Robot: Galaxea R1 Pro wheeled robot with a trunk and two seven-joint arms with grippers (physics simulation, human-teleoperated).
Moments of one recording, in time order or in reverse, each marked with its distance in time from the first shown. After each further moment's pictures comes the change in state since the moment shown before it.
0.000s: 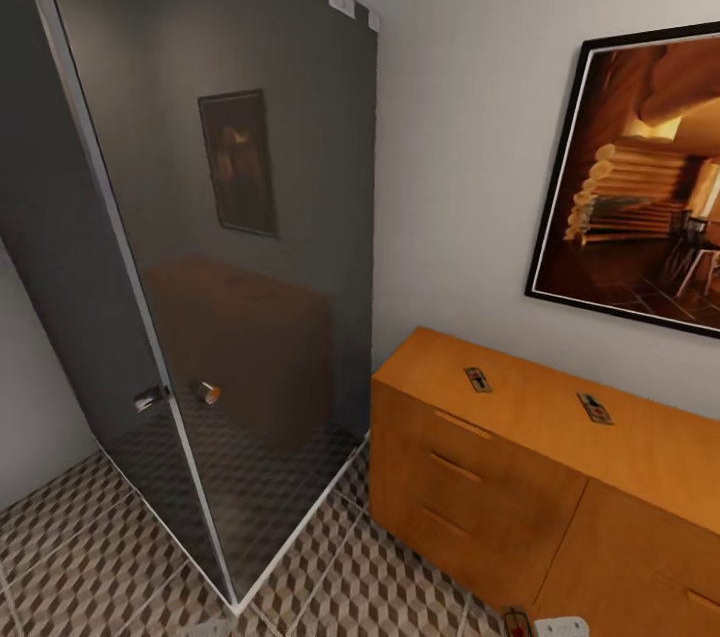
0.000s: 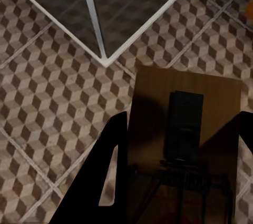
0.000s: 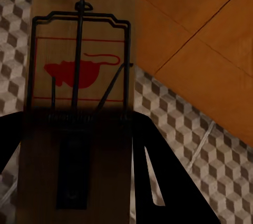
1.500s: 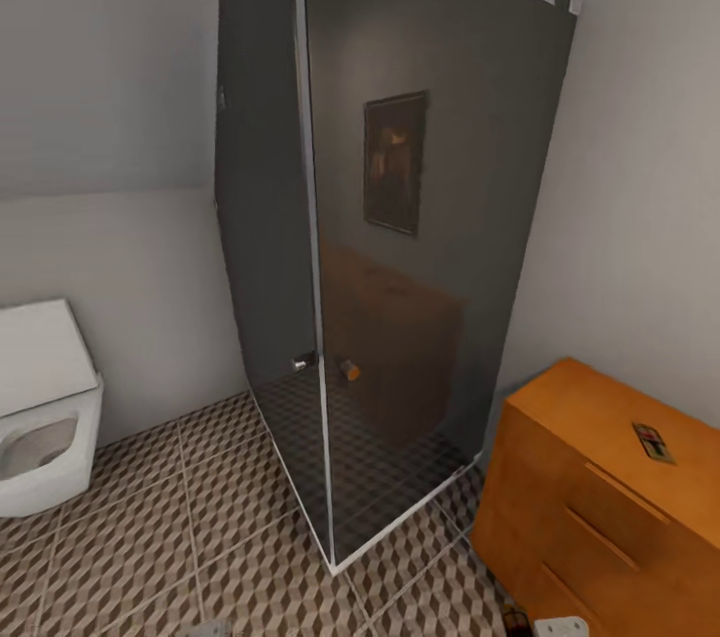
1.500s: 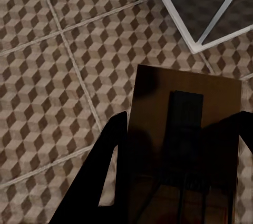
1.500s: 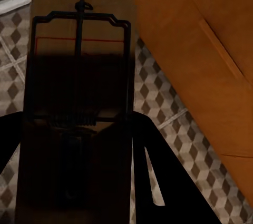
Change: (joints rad) left arm 0.001 -0.002 0.000 0.000 0.000 0.000 -0.001; right arm 0.000 0.000 0.000 0.000 0.000 0.000 0.000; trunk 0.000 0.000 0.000
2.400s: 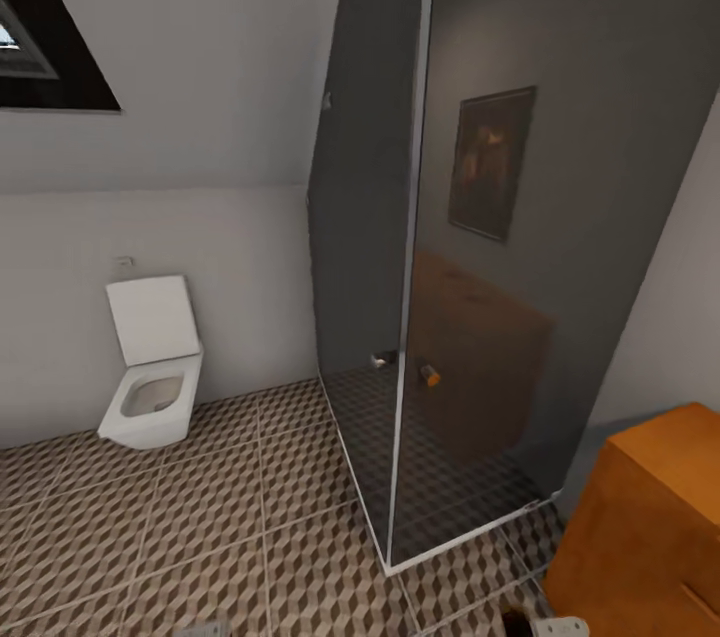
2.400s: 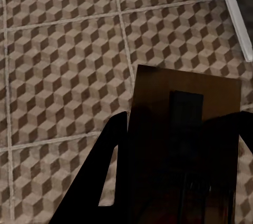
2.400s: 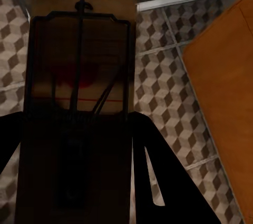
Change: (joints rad) left arm 0.000 0.000 0.000 0.000 0.000 0.000 0.000; right arm 0.000 0.000 0.000 0.000 0.000 0.000 0.000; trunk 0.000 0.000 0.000
